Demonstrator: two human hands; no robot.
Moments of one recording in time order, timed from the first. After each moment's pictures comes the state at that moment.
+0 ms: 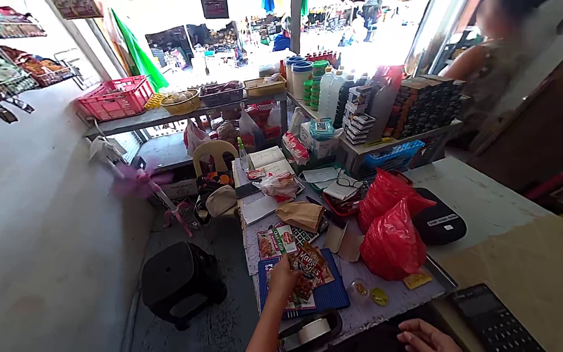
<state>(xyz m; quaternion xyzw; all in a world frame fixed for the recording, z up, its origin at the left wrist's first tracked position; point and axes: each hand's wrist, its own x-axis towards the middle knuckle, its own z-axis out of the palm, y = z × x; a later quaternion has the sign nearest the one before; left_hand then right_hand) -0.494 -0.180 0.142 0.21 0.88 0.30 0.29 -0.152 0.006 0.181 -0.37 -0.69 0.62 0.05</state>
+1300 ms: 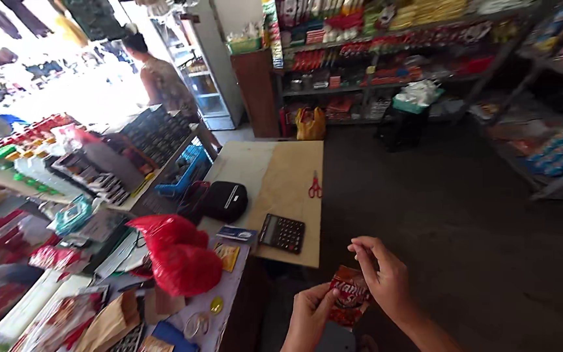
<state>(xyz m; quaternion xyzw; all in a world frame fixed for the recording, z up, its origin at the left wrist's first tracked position) -0.032 -0.014 0.256 0.58 0.41 0.39 0.59 0.165 0.022 0.271 -0.51 -0.65 0.05 0.56</state>
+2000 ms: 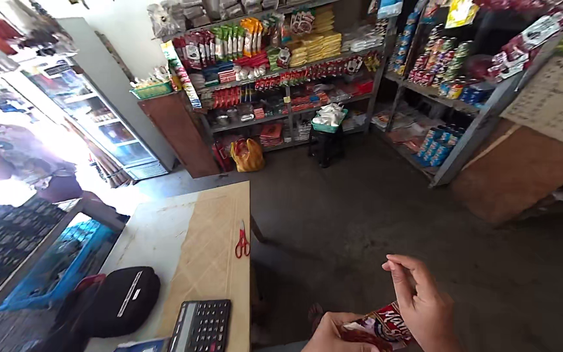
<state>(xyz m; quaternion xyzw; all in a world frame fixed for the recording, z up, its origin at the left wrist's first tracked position) 0.265 0.113 0.214 0.58 0.12 0.19 0.78 0.459 0.058 0.279 -0.65 -0.51 -0.11 0.56</state>
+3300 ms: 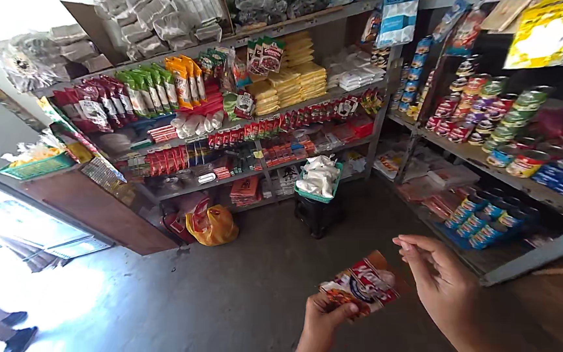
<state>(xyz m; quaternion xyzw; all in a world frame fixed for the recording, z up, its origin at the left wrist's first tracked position) 0.784 0.766 0.241 0.56 0.20 0.35 0.73 0.996 0.694 0.341 -0.59 -0.50 -0.13 0.62</state>
